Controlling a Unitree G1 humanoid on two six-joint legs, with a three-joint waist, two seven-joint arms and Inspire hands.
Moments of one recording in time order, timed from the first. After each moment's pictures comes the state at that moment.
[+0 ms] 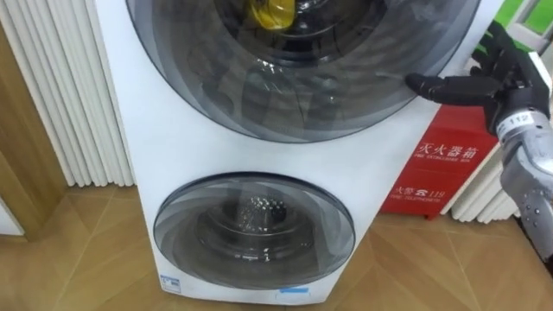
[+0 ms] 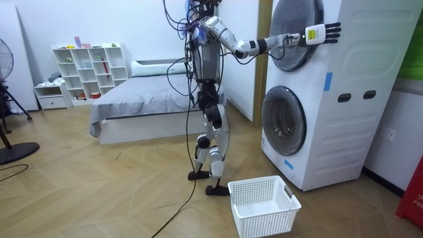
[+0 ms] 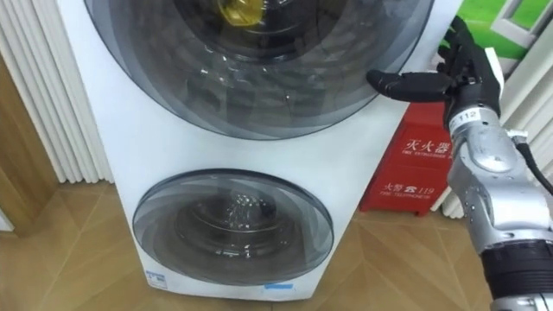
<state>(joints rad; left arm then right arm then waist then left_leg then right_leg) 0.19 0.27 0.09 1.01 0.44 0.20 0.08 -0.64 -0.55 0.01 0.44 0.39 0.10 -0.20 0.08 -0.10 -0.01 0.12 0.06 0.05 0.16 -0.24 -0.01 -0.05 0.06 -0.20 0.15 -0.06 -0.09</state>
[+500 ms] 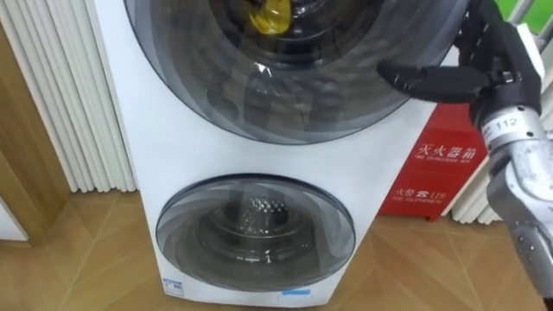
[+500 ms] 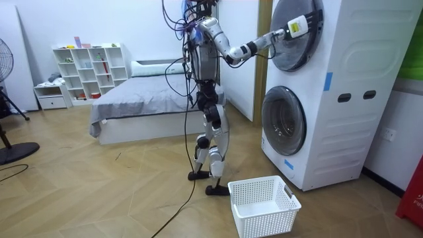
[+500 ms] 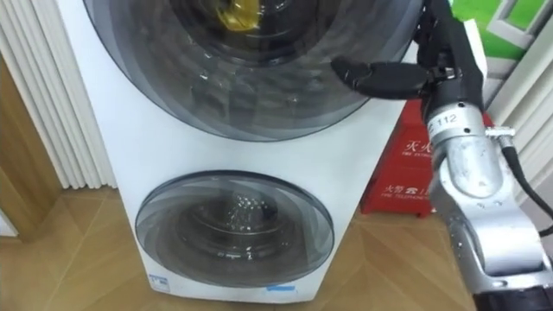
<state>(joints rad) 0.19 0.25 0.05 1.04 0.40 0.15 0.09 -0.43 -0.50 0.02 -0.03 0.33 0.09 -0.23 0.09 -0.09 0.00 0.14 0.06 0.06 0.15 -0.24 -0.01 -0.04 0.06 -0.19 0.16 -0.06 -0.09</state>
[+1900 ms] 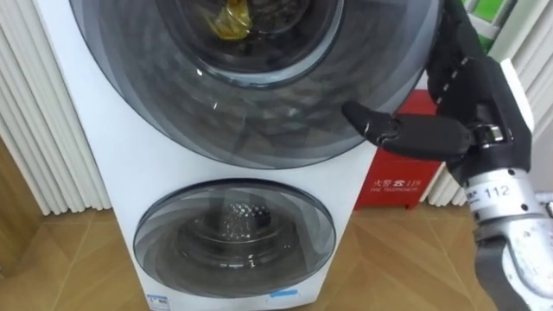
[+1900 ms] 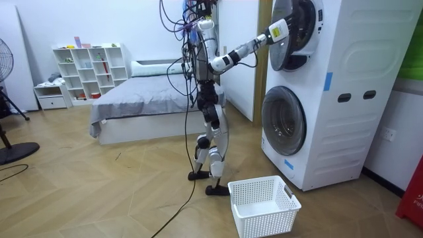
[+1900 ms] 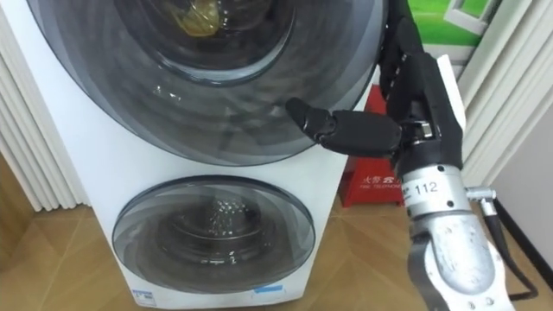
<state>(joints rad) 0.21 0.25 -0.05 1.07 0.29 0.08 0.15 -0.12 -0.34 0.04 -0.42 0.30 0.04 -0.13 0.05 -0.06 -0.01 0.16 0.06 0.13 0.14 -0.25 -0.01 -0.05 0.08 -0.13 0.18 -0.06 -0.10</state>
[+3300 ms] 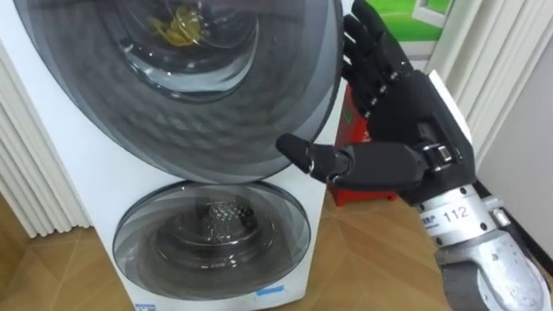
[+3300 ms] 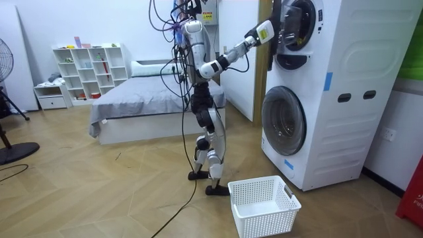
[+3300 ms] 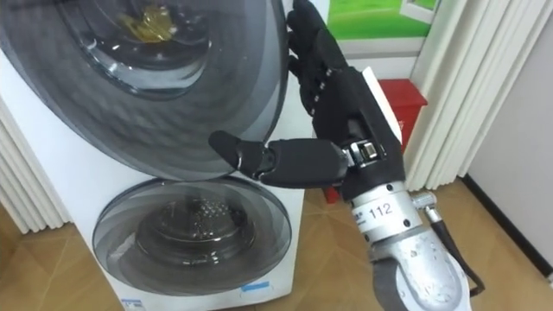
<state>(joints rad) 0.20 0.29 -0.10 1.07 0.32 0.04 0.12 -0.09 -0.26 0.15 -0.45 0.35 0.01 0.09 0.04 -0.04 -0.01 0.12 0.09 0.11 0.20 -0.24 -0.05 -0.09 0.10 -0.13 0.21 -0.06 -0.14</state>
